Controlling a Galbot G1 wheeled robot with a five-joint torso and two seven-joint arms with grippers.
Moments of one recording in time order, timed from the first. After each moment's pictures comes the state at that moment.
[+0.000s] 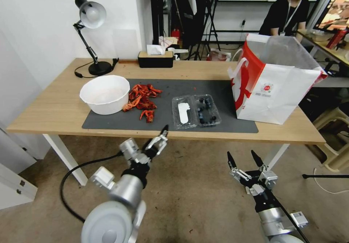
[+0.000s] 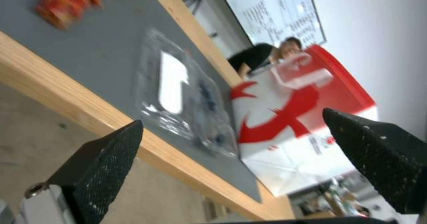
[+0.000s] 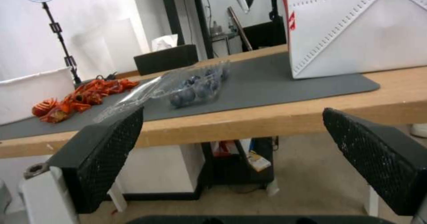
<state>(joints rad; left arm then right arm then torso) 1.46 -1.29 -0.14 -2.35 -1.18 0.13 -0.39 -1.76 1.29 0.56 1.99 0.49 0.37 -0.18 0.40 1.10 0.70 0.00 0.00</state>
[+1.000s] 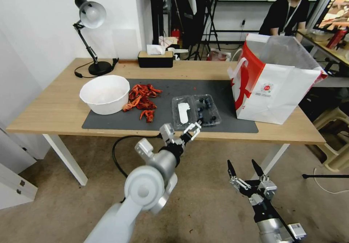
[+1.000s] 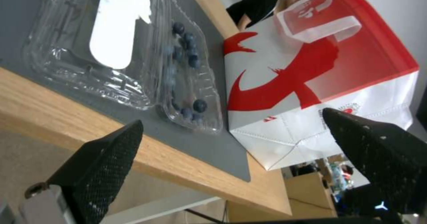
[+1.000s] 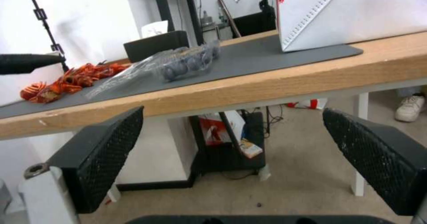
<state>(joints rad) 1.05 -1.29 0.07 -2.14 -1.42 0.13 -0.62 -1.80 1.36 0.57 1.96 0.45 0.39 -0.19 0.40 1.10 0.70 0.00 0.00</state>
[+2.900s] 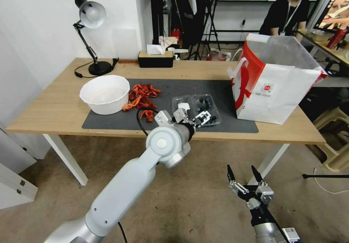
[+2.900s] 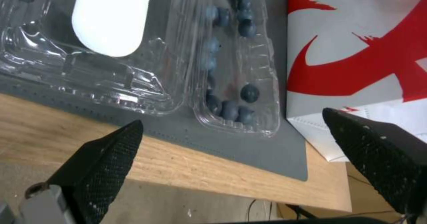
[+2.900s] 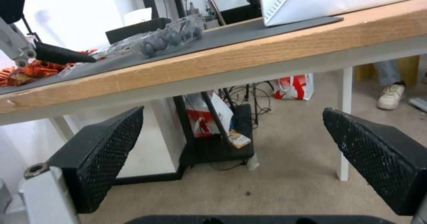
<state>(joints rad) 0.71 -1.36 0.16 -1.91 -1.65 0.21 -0.98 -1.78 1.39 0.57 1.88 0.42 0.42 -0.18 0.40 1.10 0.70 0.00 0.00</state>
